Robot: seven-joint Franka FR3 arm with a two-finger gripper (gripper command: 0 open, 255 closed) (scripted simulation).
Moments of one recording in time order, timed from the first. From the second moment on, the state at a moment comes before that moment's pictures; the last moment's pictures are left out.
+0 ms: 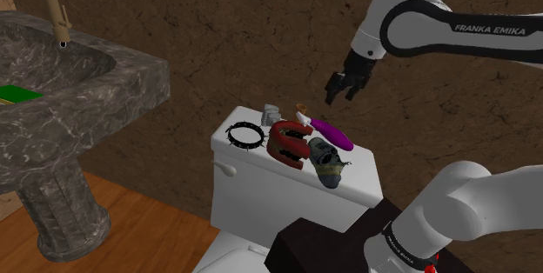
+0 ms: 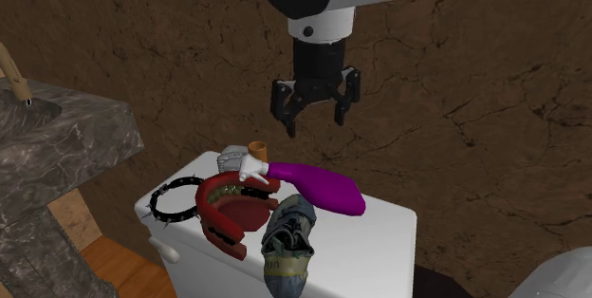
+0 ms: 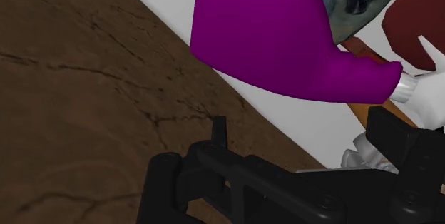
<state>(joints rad) 0.03 -0.70 0.07 -2.47 -0.04 1.88 0.19</state>
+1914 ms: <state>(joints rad) 0.07 -0.18 0.36 -2.50 -0.07 2.64 0.58</state>
